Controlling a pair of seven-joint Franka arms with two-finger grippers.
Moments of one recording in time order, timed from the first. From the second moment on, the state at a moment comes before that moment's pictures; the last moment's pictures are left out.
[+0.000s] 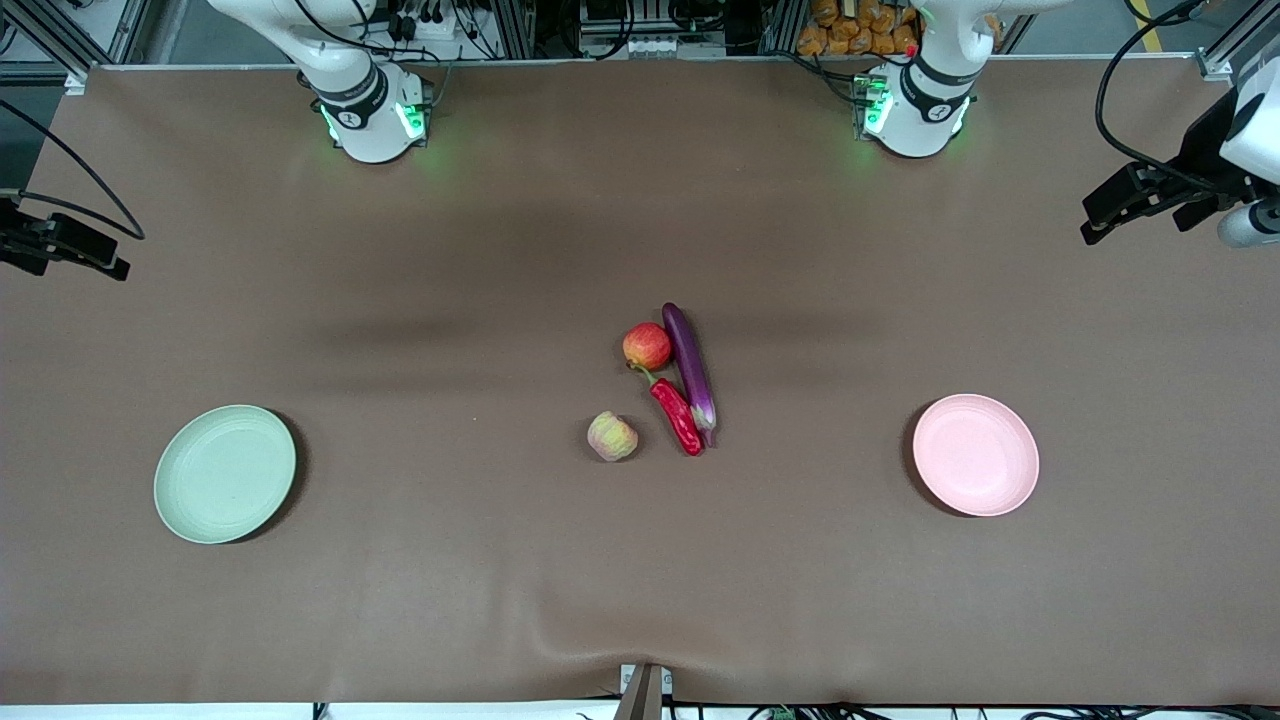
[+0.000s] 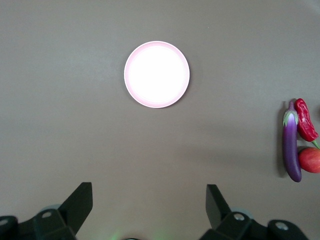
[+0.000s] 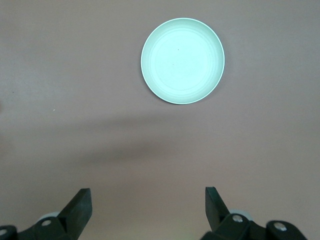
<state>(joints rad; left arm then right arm) -0.01 -0.07 -0.09 -1.57 0.02 1.51 -0.24 -0.10 -0.04 -0.05 -1.69 0.01 1.61 -0.06</state>
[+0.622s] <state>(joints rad) -0.01 -0.06 -0.09 -1.55 0.02 1.50 -0.24 -0.06 -0.01 -0.05 -1.55 -0.05 1.51 -0.05</state>
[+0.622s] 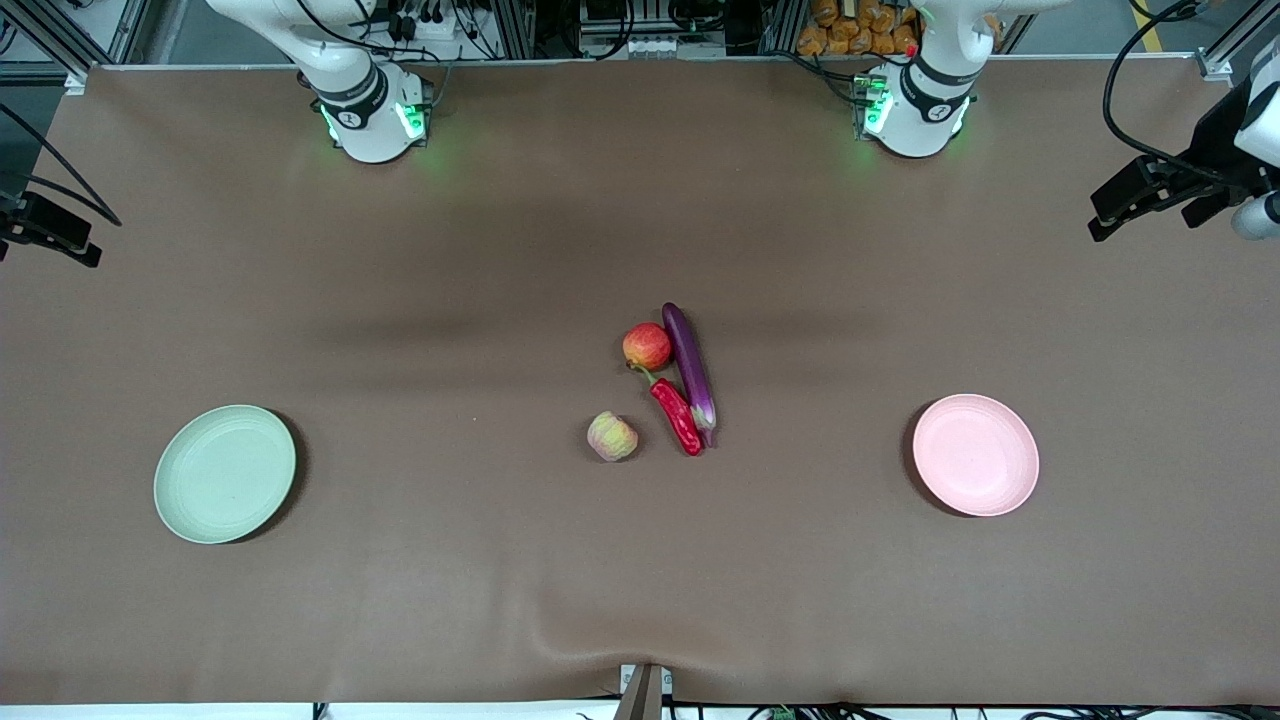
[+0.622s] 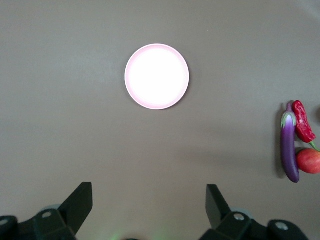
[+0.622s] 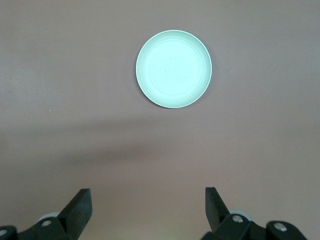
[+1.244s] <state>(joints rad) -0.01 -0.05 -0.09 -1.55 0.02 1.48 -0.24 -0.06 -0.01 -0.06 -1.55 -0.01 1.50 -0.05</state>
